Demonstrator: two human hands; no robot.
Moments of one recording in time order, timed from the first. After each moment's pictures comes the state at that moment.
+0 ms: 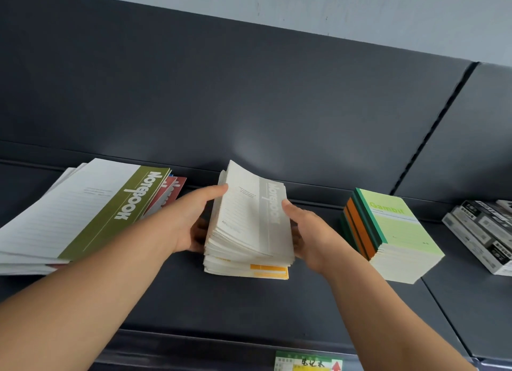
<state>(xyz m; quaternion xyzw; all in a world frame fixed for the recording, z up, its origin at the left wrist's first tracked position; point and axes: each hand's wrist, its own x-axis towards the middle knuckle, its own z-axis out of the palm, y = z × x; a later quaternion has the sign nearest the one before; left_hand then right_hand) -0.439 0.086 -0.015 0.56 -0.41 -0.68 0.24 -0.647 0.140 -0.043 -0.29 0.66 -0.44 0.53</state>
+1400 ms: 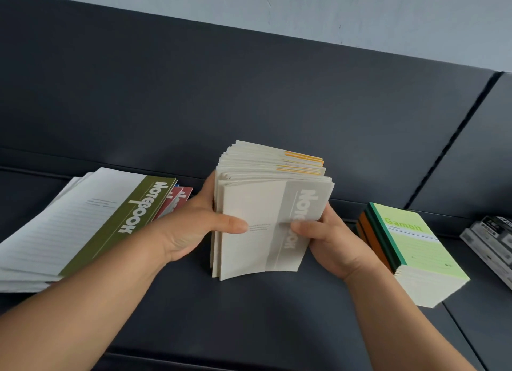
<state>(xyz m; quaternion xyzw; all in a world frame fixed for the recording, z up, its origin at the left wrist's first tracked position) -0.426 0.082 -0.006 0.32 -0.64 -0.62 0.32 -0.666 0.131 -0.028 -0.50 0.40 -0.52 0.56</state>
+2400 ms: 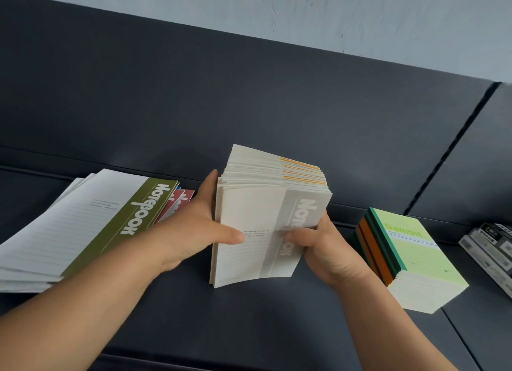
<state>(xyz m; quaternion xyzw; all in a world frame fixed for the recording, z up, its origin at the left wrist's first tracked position) -0.419 0.094 0.003 0.43 -0.68 -0.52 0.28 -0.653 0.127 -0.037 -0.51 0.45 -0.52 0.52</state>
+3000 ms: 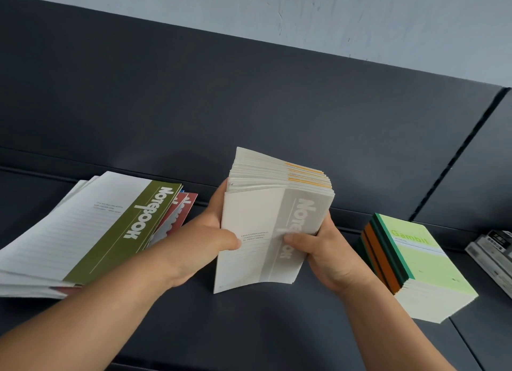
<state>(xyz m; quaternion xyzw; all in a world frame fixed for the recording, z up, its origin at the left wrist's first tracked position) -0.425 0.102 -0.004 0.38 -0.66 -0.57 0.30 -0.655 0.124 -0.041 -0.53 0.45 -0.52 0.50</state>
